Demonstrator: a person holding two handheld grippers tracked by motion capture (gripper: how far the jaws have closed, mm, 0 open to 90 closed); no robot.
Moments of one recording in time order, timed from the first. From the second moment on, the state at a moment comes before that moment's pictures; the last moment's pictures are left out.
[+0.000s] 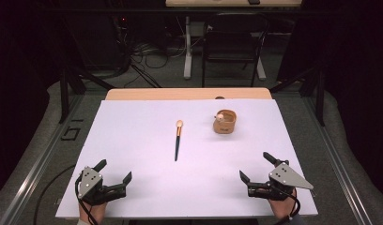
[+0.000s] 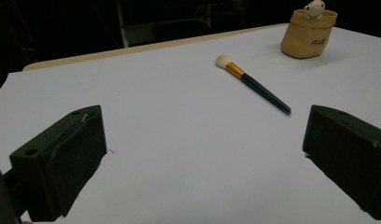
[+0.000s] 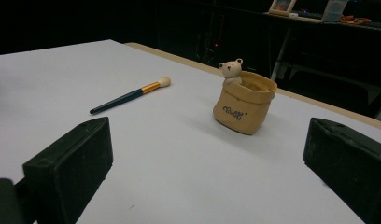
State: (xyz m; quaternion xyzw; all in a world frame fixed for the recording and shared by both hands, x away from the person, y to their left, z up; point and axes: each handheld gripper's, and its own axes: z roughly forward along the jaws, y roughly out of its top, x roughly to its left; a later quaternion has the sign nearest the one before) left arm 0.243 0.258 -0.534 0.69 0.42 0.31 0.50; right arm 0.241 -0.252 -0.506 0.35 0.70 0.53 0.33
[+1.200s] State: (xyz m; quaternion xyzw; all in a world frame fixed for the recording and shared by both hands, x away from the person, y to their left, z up) left arm 0.259 0.234 -0.537 0.71 0.42 0.31 0.47; right arm 0.241 -0.253 -0.505 0.35 0.70 0.53 0.33
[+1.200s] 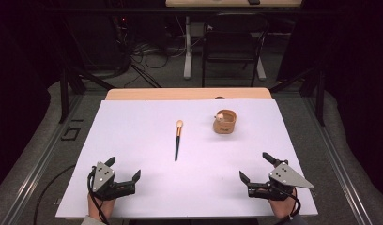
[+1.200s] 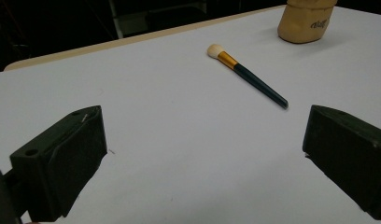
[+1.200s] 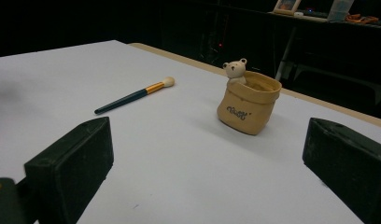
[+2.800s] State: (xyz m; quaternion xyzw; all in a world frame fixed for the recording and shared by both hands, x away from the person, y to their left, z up) left arm 0.310 0.180 -0.540 0.73 0.44 0.27 0.45; right arm 0.240 -0.254 -0.505 0.34 0.70 0.54 0.31
